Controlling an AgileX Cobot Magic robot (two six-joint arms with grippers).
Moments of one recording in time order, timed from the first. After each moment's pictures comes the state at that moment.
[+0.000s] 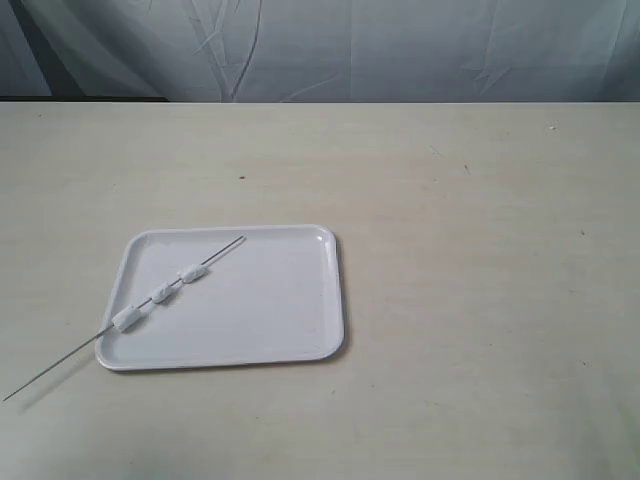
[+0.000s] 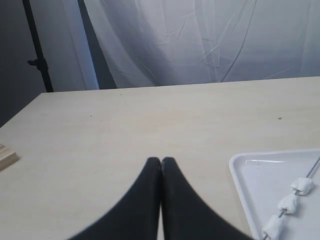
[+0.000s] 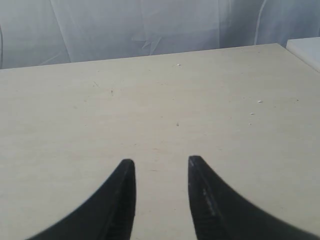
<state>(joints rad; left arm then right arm) 0.06 0.01 0.00 -0.01 0.24 0.09 -0.03 0.01 0.00 -0.02 0.37 0.05</state>
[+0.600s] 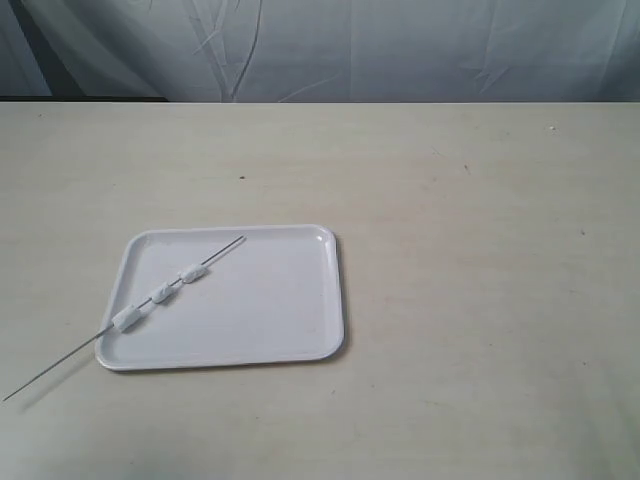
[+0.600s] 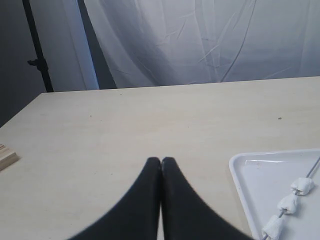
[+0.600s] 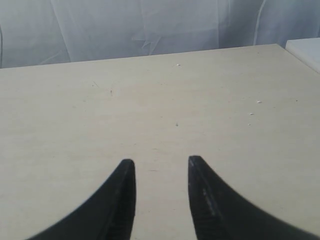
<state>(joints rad) 0.06 0.01 0.00 -0.01 0.24 0.09 -0.03 0.01 0.00 -0.02 0.37 0.05</state>
